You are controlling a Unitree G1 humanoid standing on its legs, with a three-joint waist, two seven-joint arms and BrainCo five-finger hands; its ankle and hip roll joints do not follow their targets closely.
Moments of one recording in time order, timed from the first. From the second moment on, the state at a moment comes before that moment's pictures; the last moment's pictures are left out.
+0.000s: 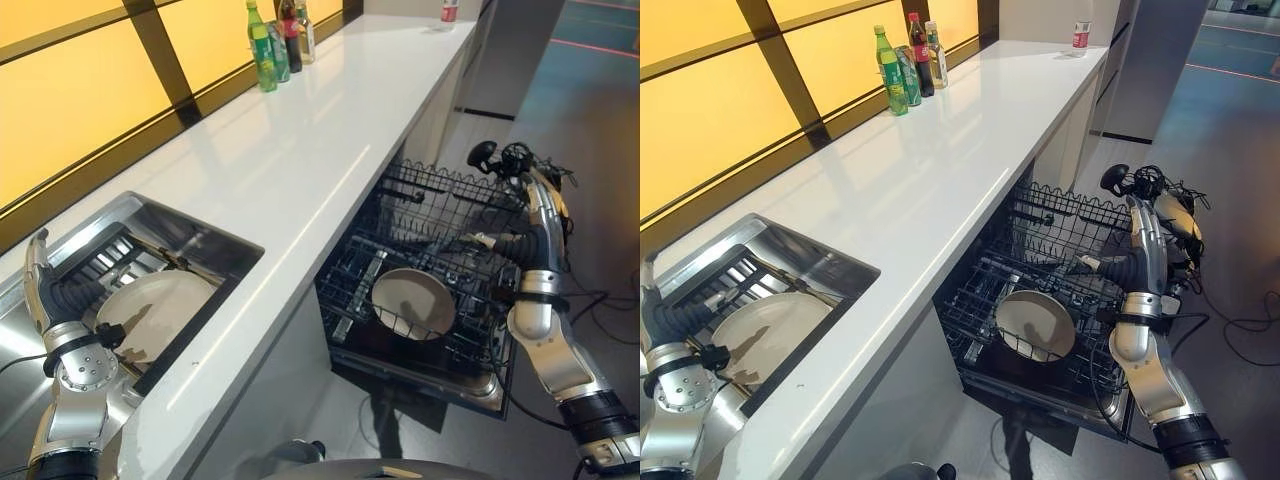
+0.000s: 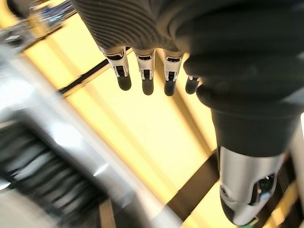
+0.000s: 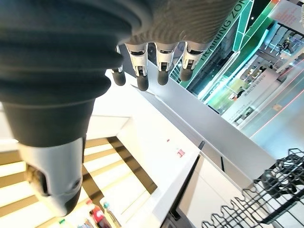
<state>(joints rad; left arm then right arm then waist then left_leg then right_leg) 0.11 0.61 0.25 0.28 0.06 -0.04 0.44 -0.14 -0.63 0.09 0.06 -0.28 -0.06 -0.59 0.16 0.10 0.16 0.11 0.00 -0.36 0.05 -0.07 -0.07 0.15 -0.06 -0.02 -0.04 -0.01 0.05</state>
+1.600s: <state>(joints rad) -0.24 1.00 -0.07 0.73 0.14 0.31 -0.12 -0.31 -0.87 0.23 0.06 -0.08 -0.05 -0.61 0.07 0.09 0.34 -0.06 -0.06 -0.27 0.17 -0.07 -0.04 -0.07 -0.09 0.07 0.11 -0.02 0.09</state>
